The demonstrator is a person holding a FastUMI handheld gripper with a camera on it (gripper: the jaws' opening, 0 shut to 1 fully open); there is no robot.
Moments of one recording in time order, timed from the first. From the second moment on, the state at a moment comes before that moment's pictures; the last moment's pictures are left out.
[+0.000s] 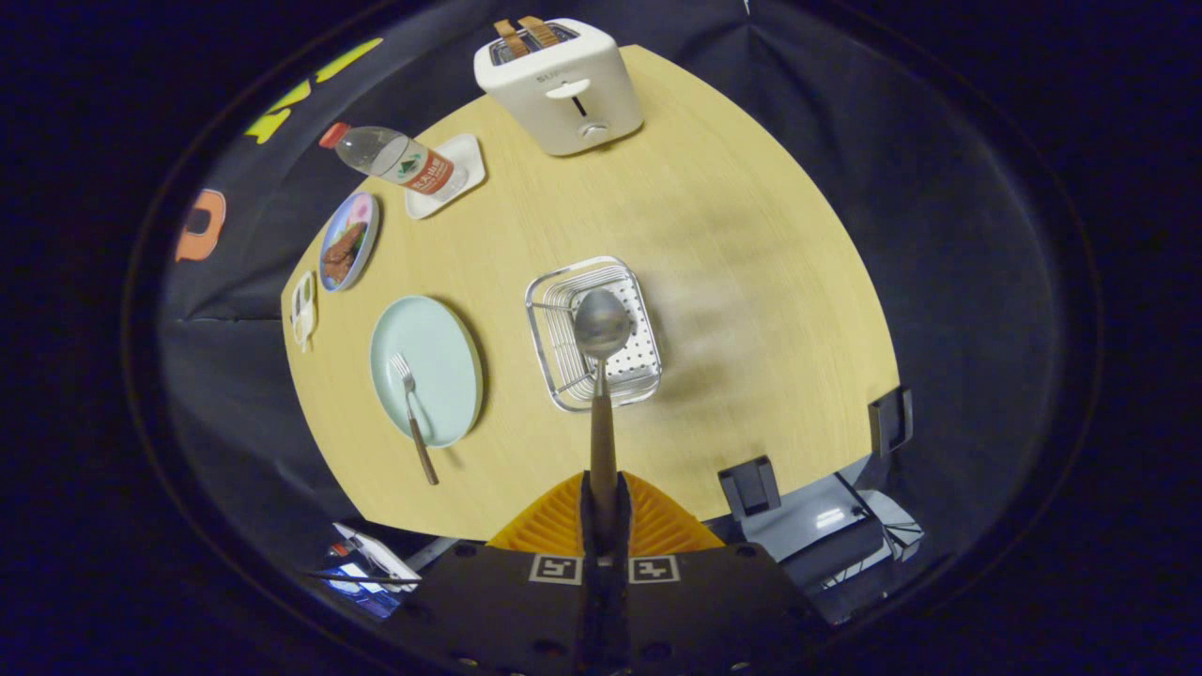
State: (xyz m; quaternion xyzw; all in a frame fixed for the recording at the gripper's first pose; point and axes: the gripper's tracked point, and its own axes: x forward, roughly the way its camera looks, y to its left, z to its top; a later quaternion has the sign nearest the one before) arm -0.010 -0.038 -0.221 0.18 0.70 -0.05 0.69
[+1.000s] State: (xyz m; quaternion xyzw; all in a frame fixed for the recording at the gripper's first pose) arm 0.022 0.089 -0.185 0.05 0.57 0.05 0.82
